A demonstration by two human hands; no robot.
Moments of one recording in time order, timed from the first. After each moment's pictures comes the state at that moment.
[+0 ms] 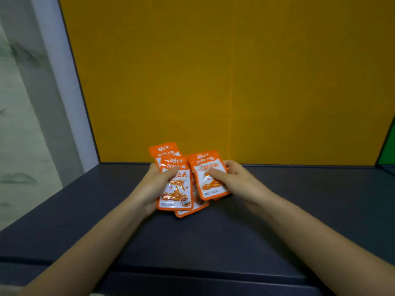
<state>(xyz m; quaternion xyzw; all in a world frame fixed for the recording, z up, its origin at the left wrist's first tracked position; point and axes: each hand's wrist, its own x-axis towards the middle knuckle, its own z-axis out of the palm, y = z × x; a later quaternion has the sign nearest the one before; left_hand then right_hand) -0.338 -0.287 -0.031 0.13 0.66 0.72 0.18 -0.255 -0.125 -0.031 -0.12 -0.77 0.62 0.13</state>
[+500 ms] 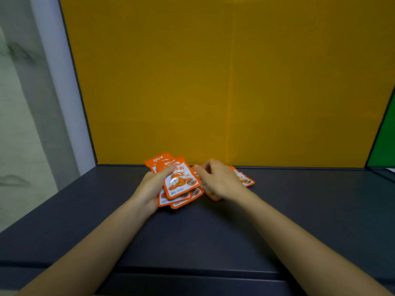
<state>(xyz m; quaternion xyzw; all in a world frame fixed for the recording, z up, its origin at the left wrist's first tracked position) -0.349 -0.289 -0.035 0.08 0.62 0.76 0.21 -0.284 -0.144 -0.028 -0.15 -0.94 0.26 0.18</state>
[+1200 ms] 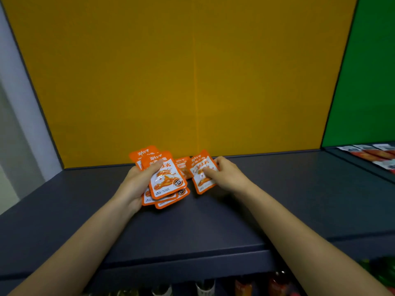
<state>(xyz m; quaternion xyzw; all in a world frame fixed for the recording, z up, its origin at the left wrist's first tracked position) -0.316 -0.268 -0.028 0.14 0.65 0.72 0.20 -0.230 -0.092 -0.039 -0.23 -0.87 0.40 0.19</state>
